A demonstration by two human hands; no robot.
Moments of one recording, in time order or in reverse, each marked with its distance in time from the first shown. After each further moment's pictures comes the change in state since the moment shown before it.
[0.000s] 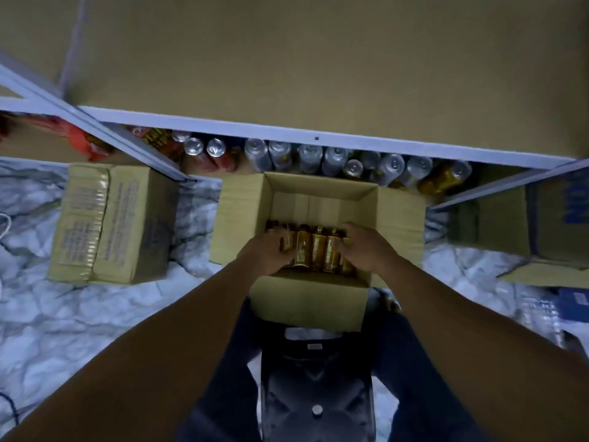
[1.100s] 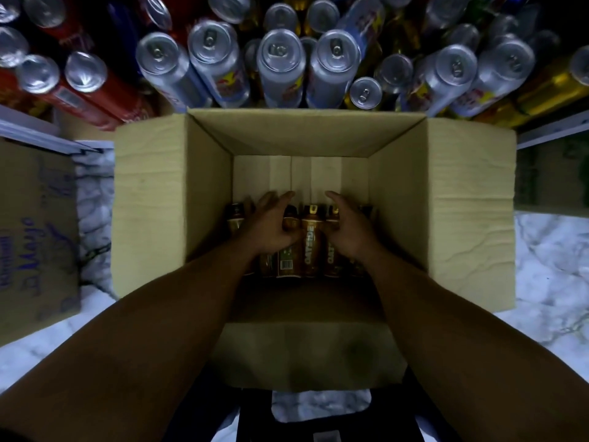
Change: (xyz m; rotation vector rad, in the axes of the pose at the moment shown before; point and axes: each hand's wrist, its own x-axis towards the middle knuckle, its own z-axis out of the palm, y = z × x) left_hand 0.268 -0.087 0.146 0.103 -0.022 0.144; right_hand 0.226 0.117 0.172 0.343 0.180 0.115
